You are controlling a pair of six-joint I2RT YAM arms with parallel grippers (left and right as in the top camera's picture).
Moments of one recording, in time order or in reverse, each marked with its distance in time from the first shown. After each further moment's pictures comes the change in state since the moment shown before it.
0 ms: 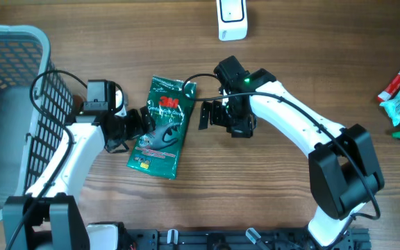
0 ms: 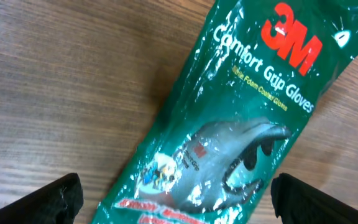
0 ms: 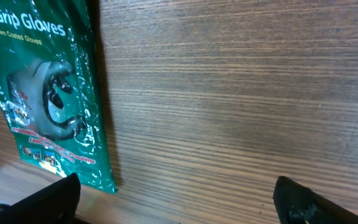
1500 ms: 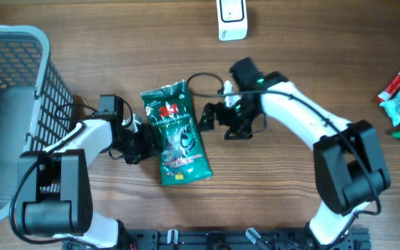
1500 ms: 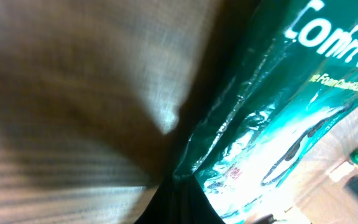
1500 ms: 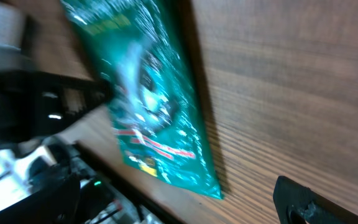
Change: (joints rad) left arm 0.013 0.222 -0.096 0.034 0.348 -0.166; right arm -0.126 0.000 -0.085 0.089 -0.358 -0.235
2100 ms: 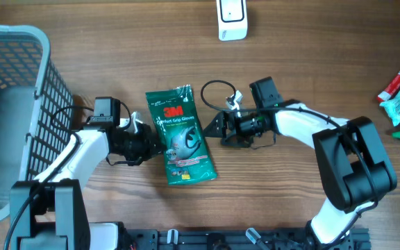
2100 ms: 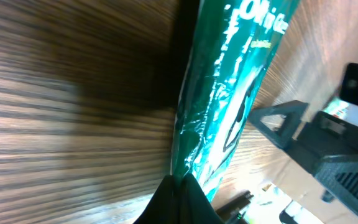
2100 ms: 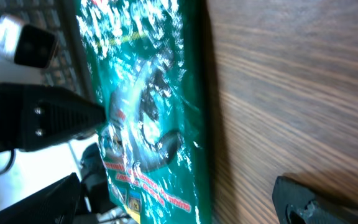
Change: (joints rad) left arm -0.004 -0.166 -0.036 -0.015 0.127 0.000; right arm -0.068 -0.004 -0.375 0.578 -0.262 0.040
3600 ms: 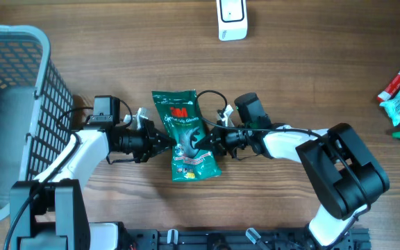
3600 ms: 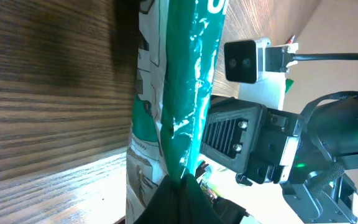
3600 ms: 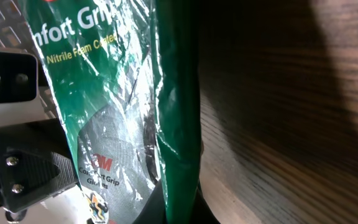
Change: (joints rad) left arm 0.000 0.000 0.000 0.045 0.236 -0.026; right arm 0.145 -0.011 -0.169 0.477 0.023 0.592
